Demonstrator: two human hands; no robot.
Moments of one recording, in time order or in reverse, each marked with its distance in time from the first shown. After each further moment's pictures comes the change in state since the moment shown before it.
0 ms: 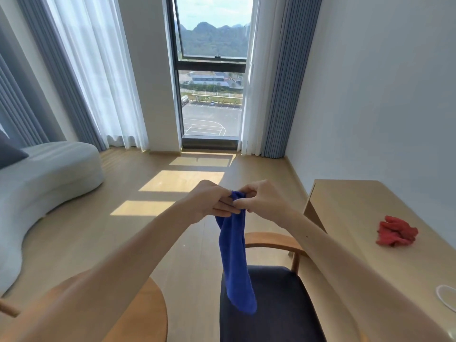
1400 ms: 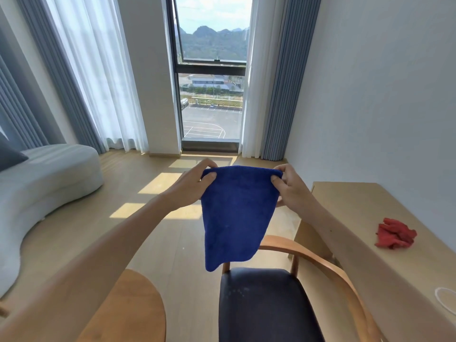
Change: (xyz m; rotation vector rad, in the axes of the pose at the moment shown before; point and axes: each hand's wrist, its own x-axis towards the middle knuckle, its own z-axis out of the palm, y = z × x) left_hand 0.009 0.000 -0.041 0.407 0.056 0.498; right_hand -0.005 0.027 -0.043 0.244 0.243 0.082
